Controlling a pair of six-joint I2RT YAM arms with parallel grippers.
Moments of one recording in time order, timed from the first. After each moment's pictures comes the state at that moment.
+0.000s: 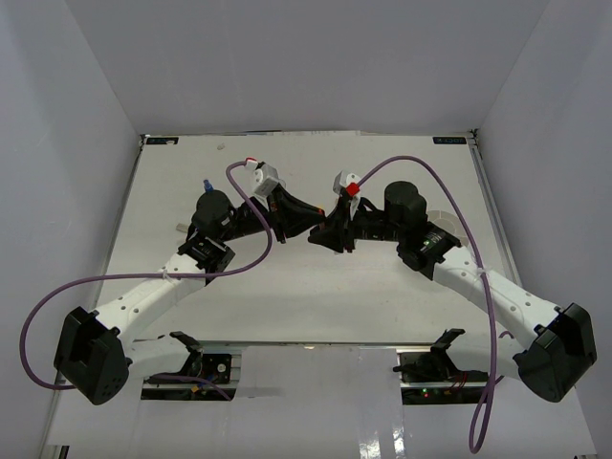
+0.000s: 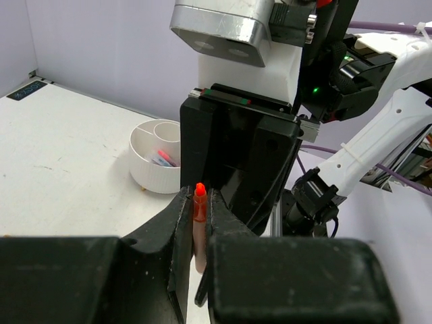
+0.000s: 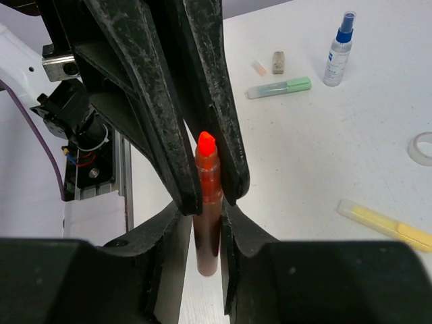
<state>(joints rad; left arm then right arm) -0.62 1.16 0.83 0.57 0.72 -0.37 0.71 1.16 0.92 0.06 -0.71 0.02</state>
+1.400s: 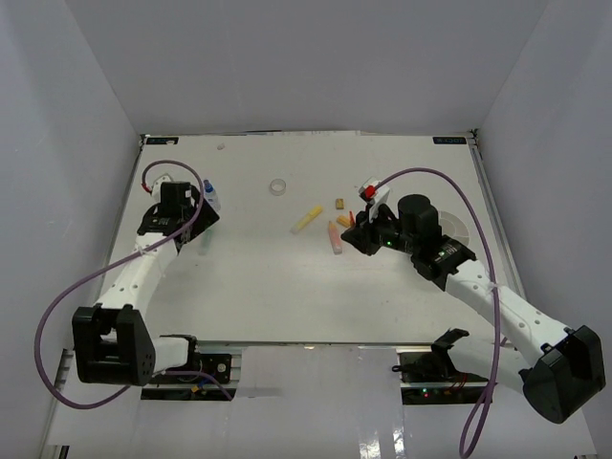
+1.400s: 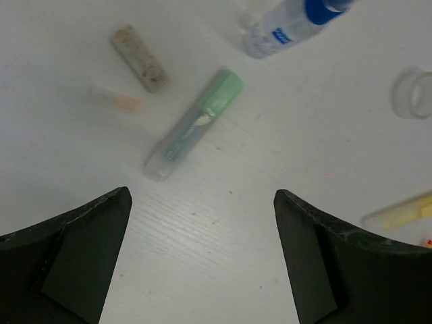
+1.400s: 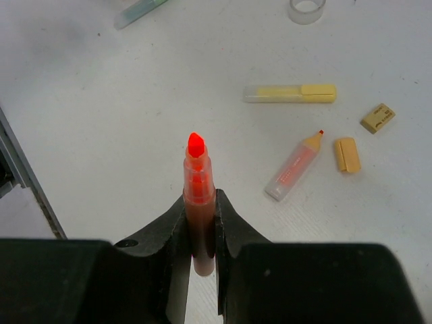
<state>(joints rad) -0.10 1.22 0.90 -0.44 -0.24 -0.62 0.60 1.05 0.78 -0.12 -0.38 0.02</state>
